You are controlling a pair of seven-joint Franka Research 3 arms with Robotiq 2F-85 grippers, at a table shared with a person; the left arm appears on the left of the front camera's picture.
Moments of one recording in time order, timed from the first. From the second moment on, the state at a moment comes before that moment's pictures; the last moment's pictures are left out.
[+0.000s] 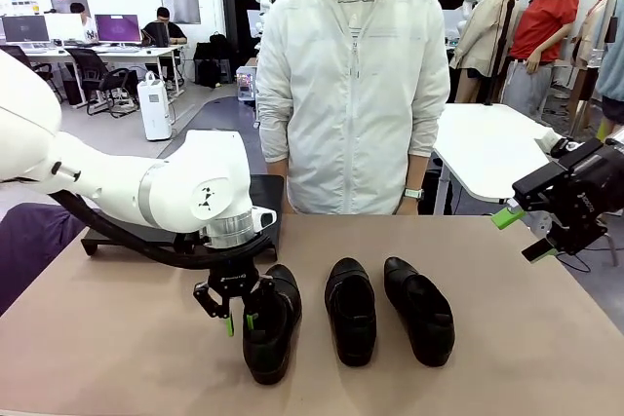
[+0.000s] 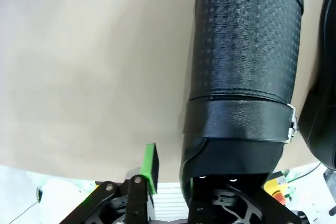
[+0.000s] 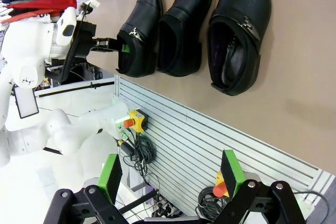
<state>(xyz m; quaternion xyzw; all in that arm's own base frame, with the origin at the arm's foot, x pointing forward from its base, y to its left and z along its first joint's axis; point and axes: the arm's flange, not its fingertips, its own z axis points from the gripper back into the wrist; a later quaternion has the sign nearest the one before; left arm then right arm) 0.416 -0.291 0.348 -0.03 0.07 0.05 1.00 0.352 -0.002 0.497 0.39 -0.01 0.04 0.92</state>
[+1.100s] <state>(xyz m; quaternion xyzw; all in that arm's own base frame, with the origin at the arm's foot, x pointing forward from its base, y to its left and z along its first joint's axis) 0.369 -0.296 0.442 0.00 -0.06 -0.09 0.99 0.353 -0.002 0.497 0.39 -0.01 0.04 0.92</state>
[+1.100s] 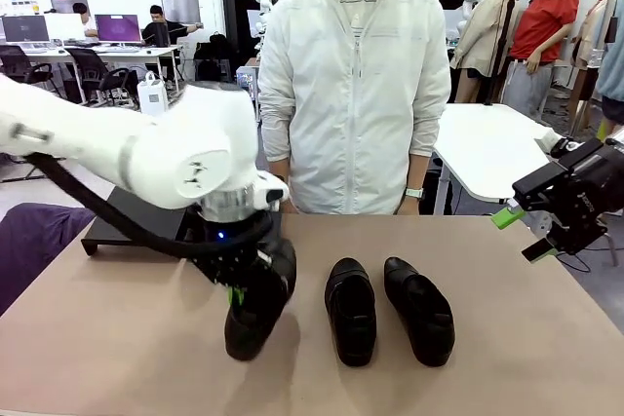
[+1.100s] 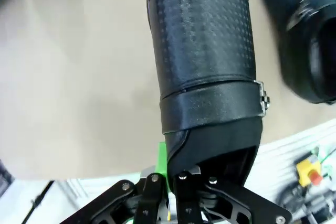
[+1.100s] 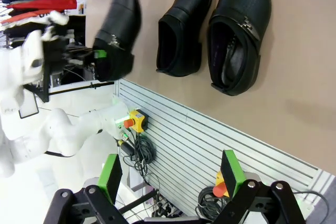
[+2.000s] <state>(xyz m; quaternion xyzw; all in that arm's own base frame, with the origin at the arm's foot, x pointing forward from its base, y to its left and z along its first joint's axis) 0.321 -0.251 0.478 -0.05 -0.26 -0.08 0.96 0.353 -0.002 0.498 0.39 -0.01 0.04 0.92</state>
